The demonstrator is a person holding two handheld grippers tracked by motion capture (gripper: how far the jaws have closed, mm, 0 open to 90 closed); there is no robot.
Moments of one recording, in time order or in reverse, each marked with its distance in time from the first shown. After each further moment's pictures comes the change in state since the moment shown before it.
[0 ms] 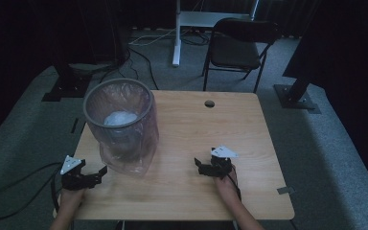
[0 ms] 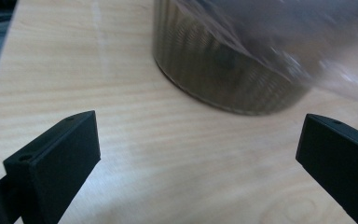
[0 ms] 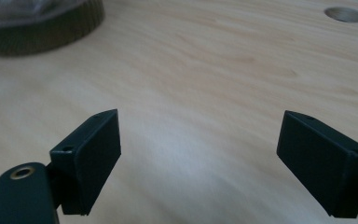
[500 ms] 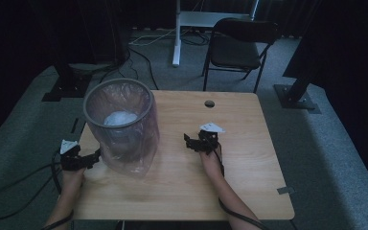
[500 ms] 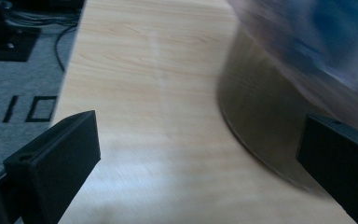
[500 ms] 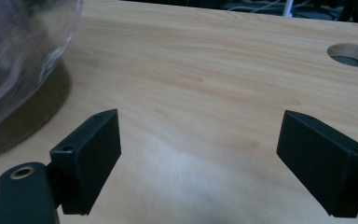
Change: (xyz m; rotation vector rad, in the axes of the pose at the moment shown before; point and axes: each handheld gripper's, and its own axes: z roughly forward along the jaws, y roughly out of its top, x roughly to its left) left arm 0.038 0.034 0.040 -0.031 0.115 -0.099; right arm -0.010 0.061 0.068 -0.038 -0.043 0.113
